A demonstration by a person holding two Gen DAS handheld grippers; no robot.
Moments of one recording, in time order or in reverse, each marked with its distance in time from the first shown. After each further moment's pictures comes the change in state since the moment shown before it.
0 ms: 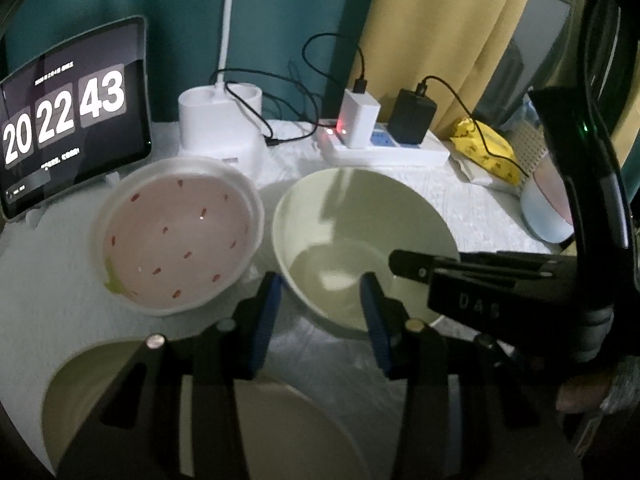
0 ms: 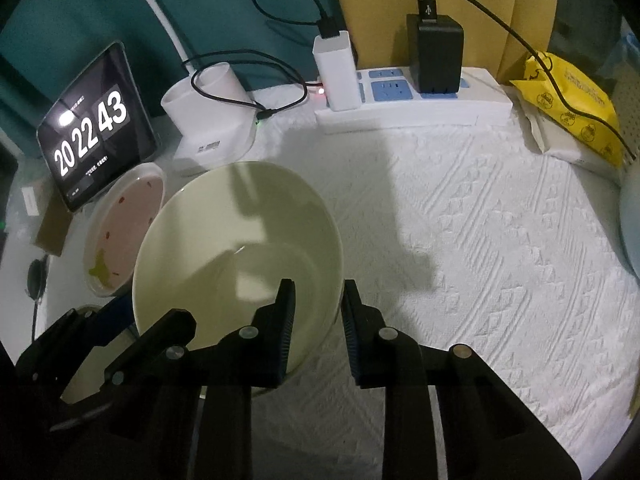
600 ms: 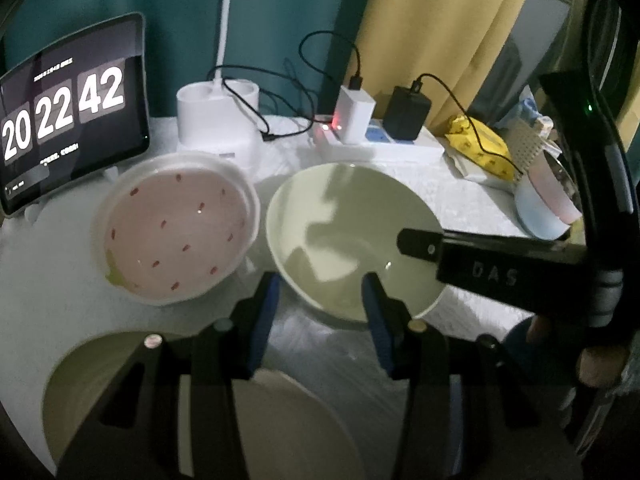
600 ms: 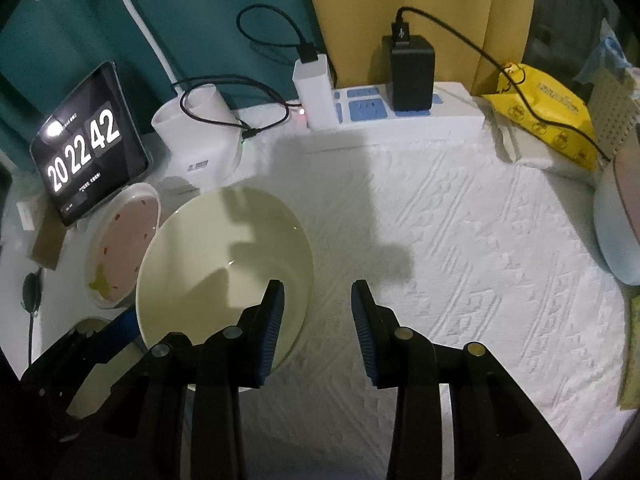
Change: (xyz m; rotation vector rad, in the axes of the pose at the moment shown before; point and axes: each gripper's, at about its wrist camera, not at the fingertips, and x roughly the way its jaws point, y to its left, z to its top) left arm -0.004 0.002 0.001 -0.011 0.025 -0.020; right arm -0.015 -0.007 0.001 0.046 -0.026 -0.040
